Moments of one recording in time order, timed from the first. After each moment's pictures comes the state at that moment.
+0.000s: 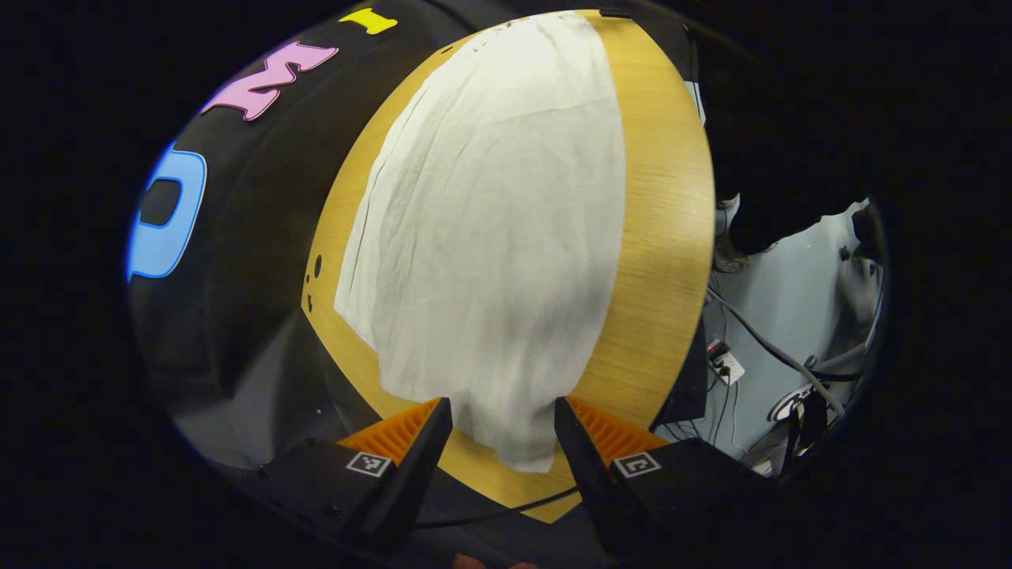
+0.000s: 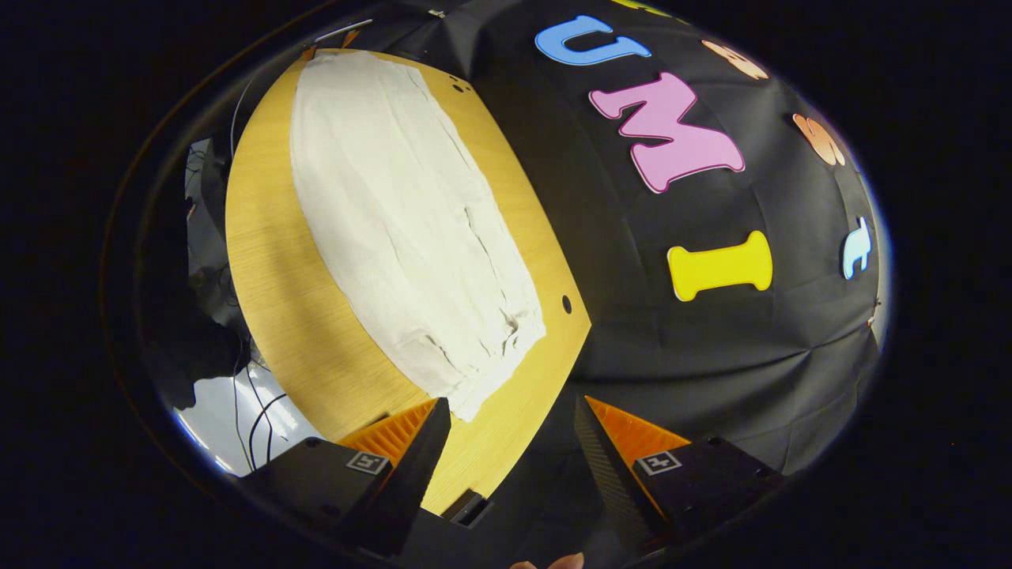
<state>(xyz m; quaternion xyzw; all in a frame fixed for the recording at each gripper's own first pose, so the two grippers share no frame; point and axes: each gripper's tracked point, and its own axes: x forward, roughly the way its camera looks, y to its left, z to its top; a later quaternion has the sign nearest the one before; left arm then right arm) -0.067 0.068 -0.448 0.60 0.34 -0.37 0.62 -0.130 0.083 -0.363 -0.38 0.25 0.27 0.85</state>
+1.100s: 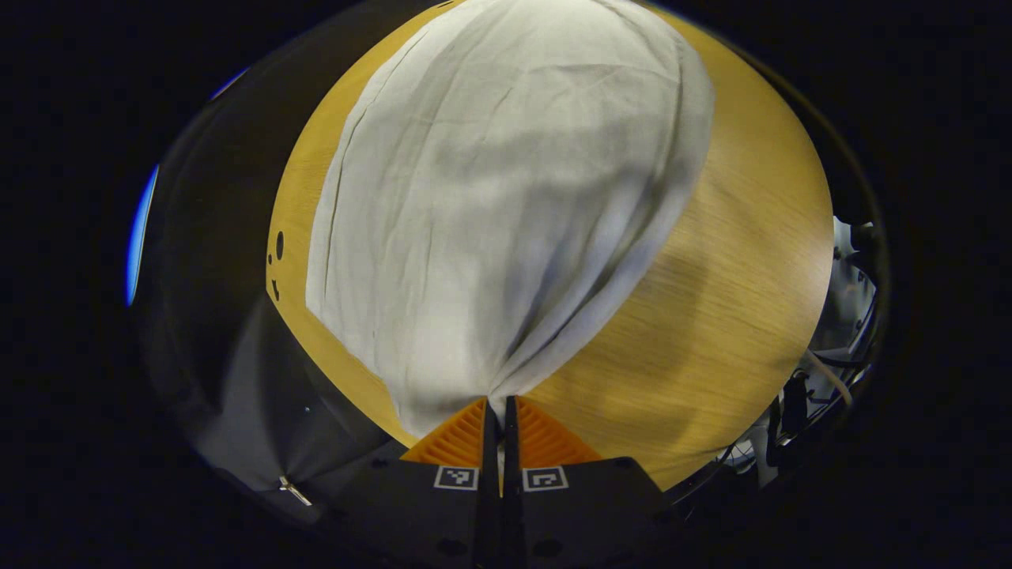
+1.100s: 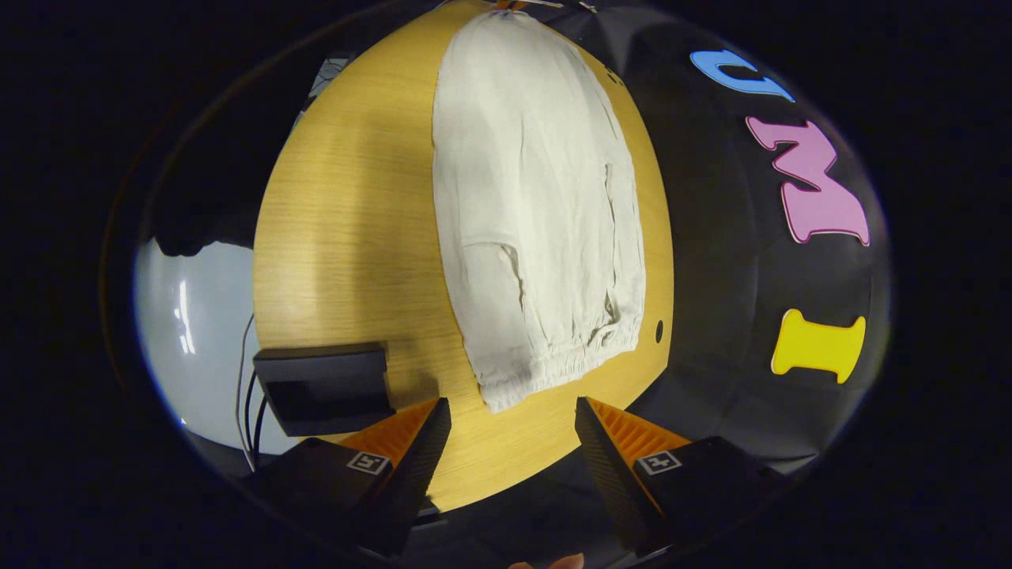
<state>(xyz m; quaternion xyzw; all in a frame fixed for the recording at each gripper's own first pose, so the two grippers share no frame) -0.019 0.044 -0.467 0.61 0.45 -0.35 0.55 -0.090 0.085 -0.489 -0.50 0.21 0.45 0.71</state>
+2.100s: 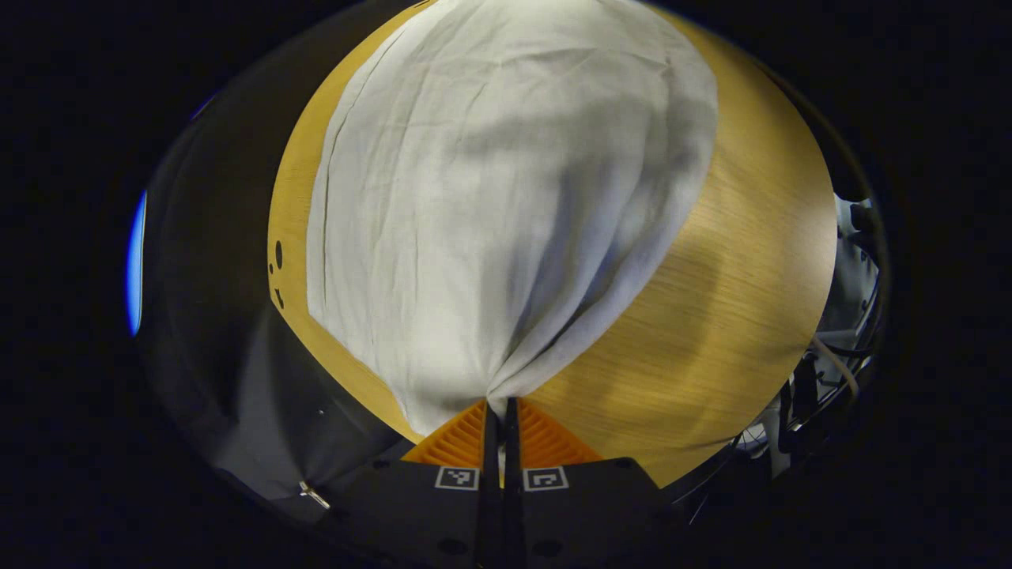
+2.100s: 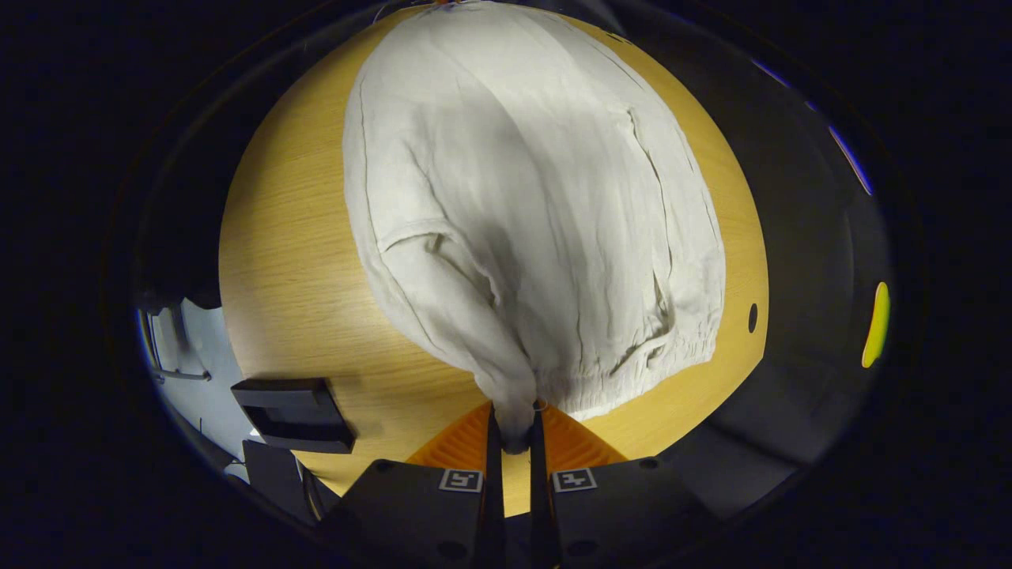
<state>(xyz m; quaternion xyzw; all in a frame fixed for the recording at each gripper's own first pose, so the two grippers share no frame) -0.023 0.046 -0.467 0.62 0.45 -0.34 0.55 -0.056 0.111 -0.515 -0.39 0.36 0.54 0.66</state>
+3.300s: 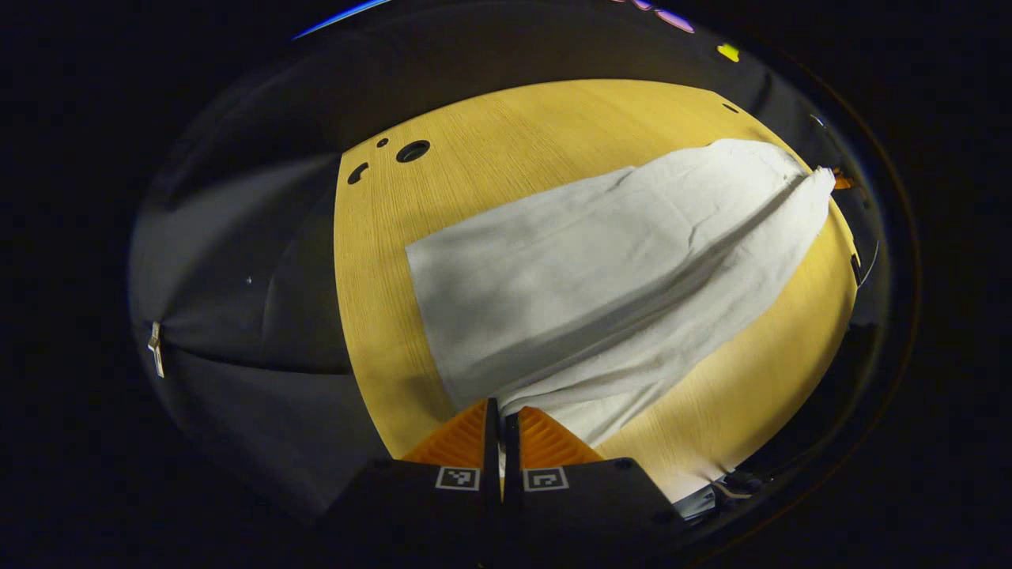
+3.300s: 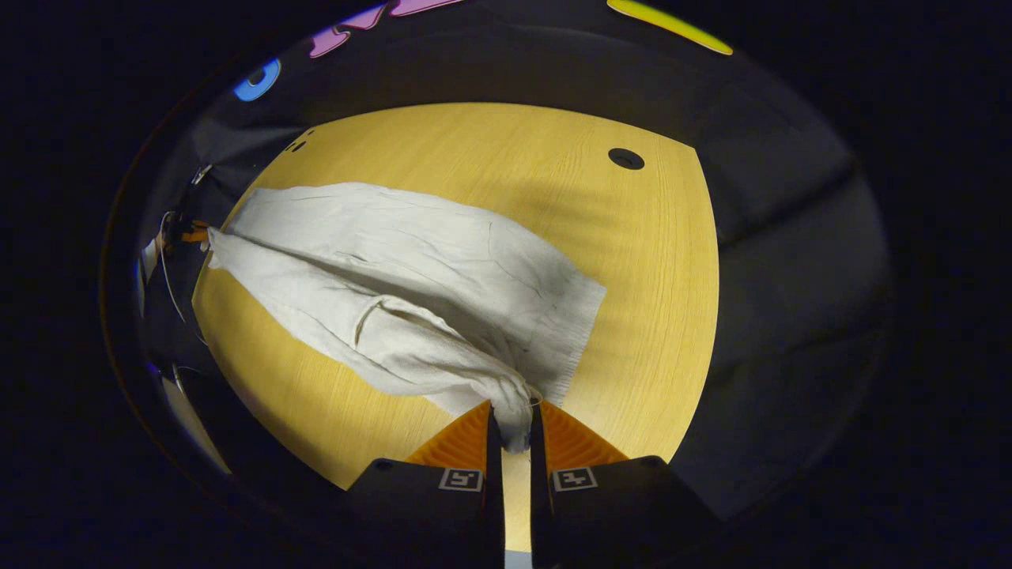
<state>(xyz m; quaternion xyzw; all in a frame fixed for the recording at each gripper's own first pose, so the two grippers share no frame) 0.107 -0.003 -0.428 0.25 0.58 -0.21 0.74 0.059 0.105 -0.462 0.06 0.58 0.33 0.74</state>
